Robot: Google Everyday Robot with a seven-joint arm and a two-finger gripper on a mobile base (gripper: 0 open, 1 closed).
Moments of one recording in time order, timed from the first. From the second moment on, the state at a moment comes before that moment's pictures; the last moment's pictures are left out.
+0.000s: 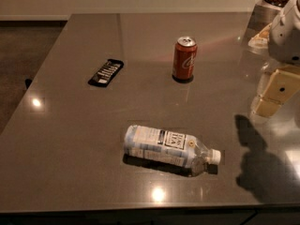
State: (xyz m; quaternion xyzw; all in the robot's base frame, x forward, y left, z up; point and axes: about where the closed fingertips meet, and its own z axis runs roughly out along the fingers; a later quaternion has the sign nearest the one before) arm 0.438 -0.216 0.979 -0.60 0.78 -0.04 0.16
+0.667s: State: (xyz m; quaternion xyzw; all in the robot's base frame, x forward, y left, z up) arm 0.443 -0.213 0.982 -0.60 0.78 -0.03 0.17
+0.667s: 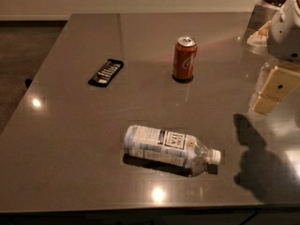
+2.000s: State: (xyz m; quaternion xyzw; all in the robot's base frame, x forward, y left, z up) arm 0.568 -0.142 0.975 -0.49 0.79 0.13 0.33
